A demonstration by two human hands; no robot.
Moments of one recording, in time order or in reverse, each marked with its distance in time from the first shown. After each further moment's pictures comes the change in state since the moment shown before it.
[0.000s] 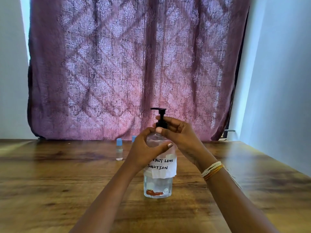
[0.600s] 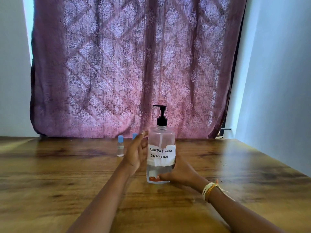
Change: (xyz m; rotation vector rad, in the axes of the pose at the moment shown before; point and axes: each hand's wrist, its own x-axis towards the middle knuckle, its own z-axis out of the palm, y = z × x) left_hand -0.004 -0.039 -0.010 -0.621 -0.059 -0.366; right_hand -0.044 0.104 -0.018 -0.478 -0.093 0.148
